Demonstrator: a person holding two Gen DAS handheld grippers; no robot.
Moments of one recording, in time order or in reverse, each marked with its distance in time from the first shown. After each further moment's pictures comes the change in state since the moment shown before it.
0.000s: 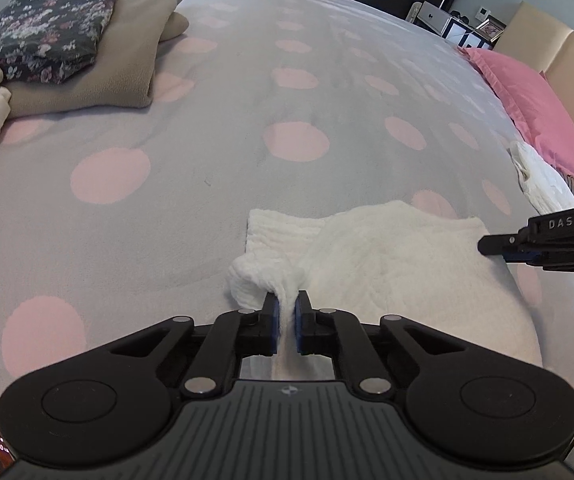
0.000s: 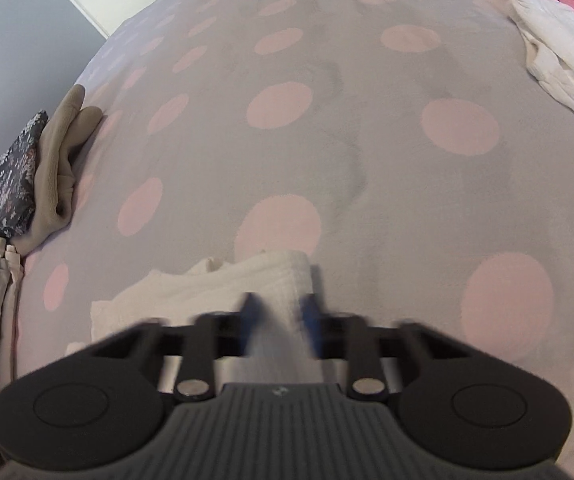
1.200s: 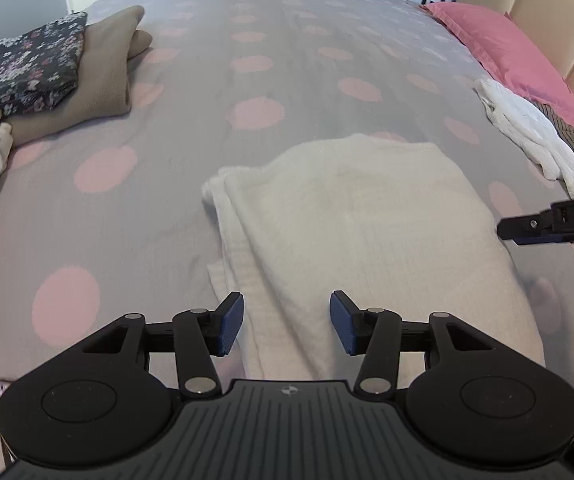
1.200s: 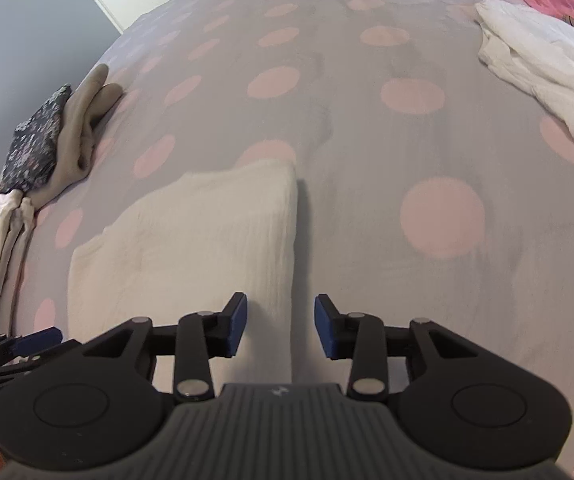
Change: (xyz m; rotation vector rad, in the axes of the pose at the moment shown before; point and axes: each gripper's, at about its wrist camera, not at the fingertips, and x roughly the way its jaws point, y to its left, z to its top) left arm -0.042 -0.033 -0.055 0.153 0.023 0.052; right arm -0.068 -0.023 -0.081 -0.048 -0.016 0.020
